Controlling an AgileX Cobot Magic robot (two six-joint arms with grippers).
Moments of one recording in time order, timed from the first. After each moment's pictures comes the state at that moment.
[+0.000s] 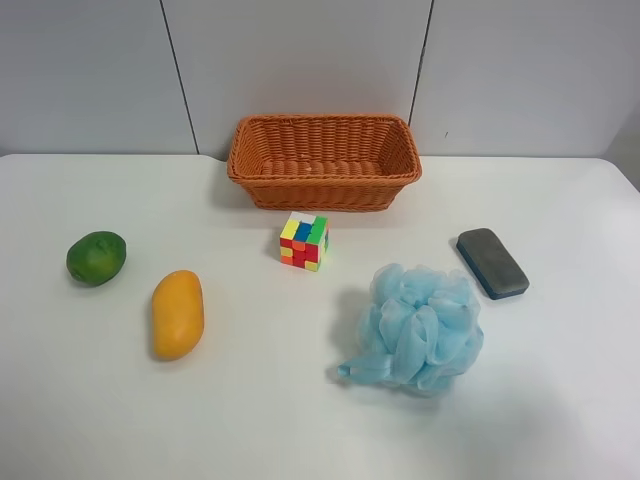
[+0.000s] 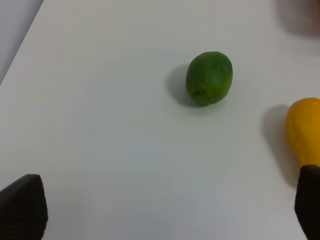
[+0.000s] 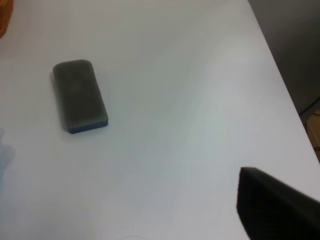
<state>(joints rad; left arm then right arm) 0.12 -0.01 -0.51 0.03 1.07 -0.01 0.04 0.00 -0.48 -0.05 1.06 0.04</state>
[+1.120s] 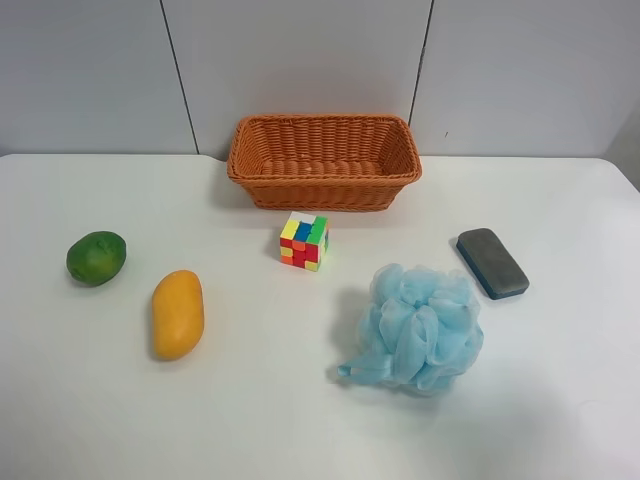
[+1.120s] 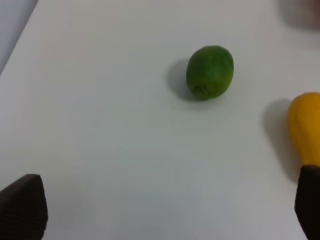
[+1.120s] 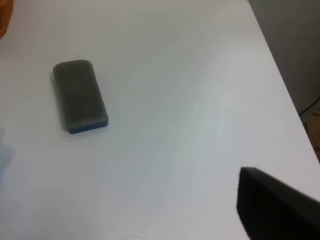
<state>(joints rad) 0.12 0.11 -0.54 0.02 1.02 -0.01 0.04 0.00 -0.48 -0.05 1.06 0.04</state>
